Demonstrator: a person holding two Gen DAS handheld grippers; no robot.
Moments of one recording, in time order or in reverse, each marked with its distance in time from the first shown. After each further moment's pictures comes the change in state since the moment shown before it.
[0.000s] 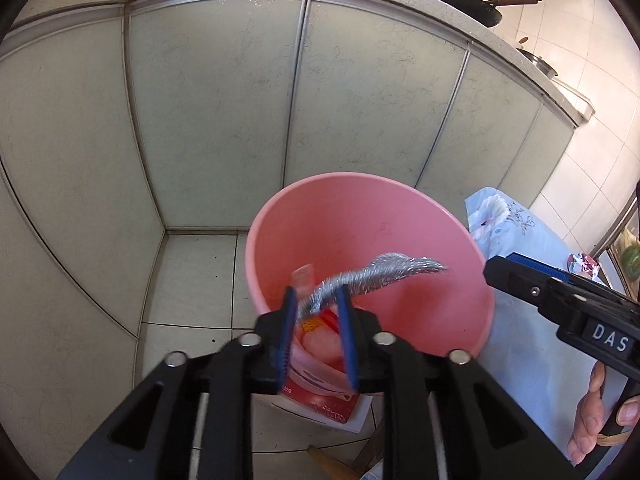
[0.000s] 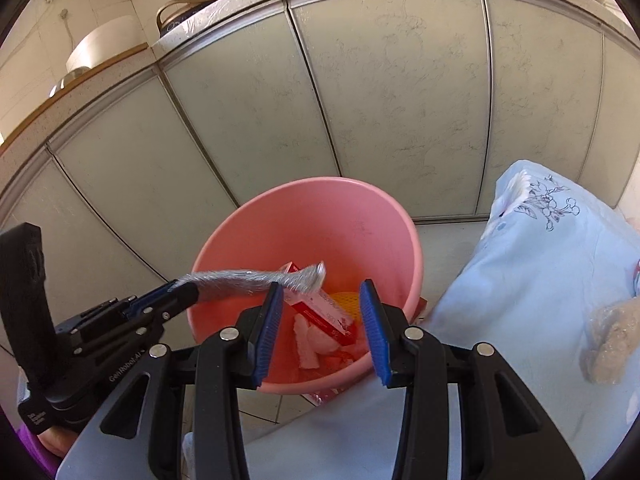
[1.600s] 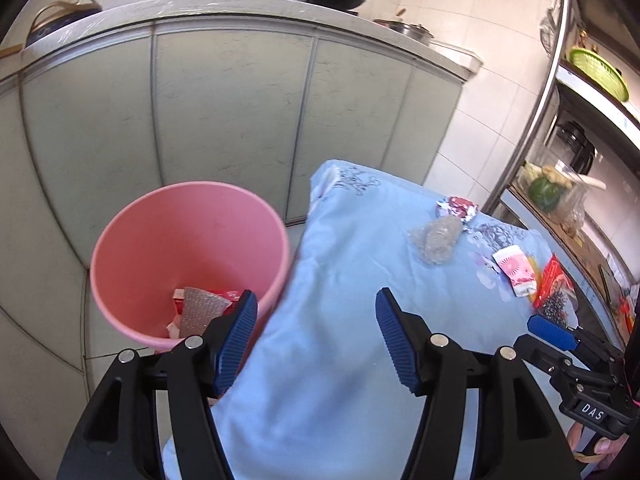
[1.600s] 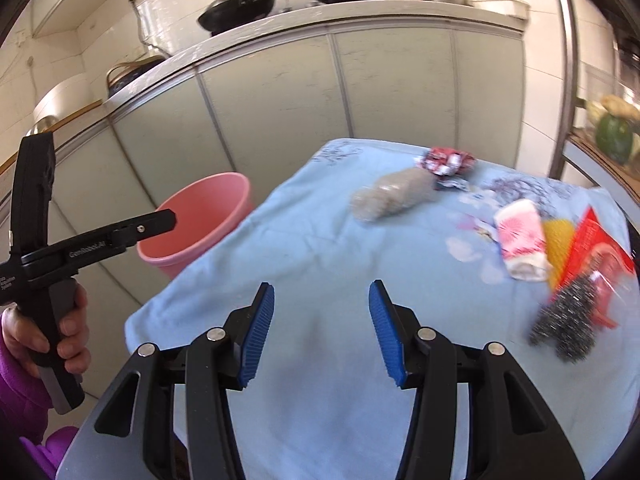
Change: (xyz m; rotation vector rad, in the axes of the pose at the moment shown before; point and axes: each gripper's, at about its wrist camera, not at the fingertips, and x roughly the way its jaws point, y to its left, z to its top) left arm -0.064 -0.134 -0.034 0.255 -0.002 -0.294; right arm -0.189 -0.092 -0.149 0.169 -0.184 -0.272
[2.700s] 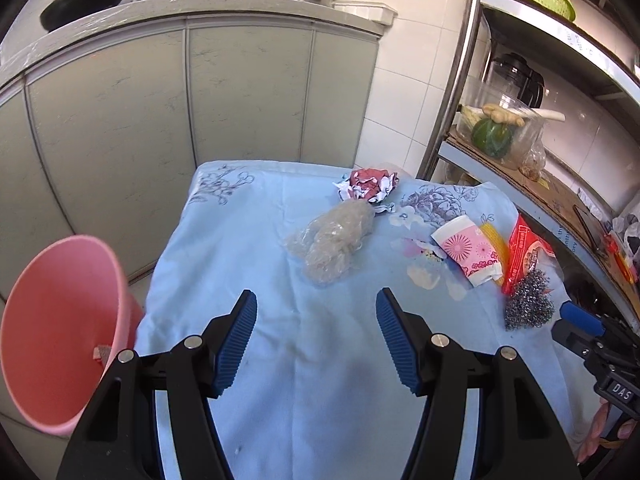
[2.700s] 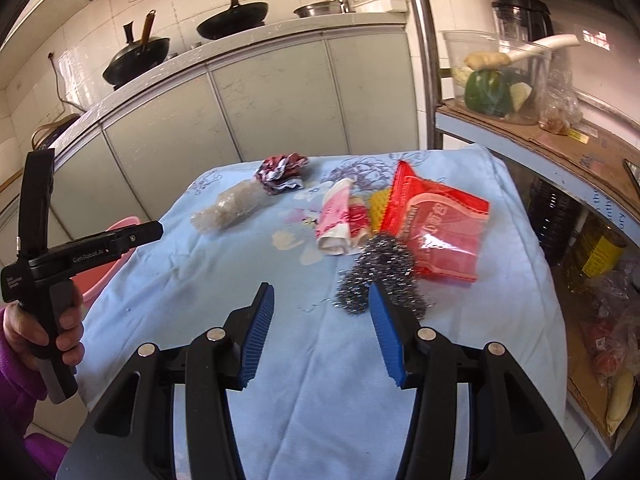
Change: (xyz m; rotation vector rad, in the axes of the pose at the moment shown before) left arm 0.086 -0.113 0.023 0.241 0.053 -0.154; right arm -0.043 -0.106 -0.027 0.196 -0.093 -0.224
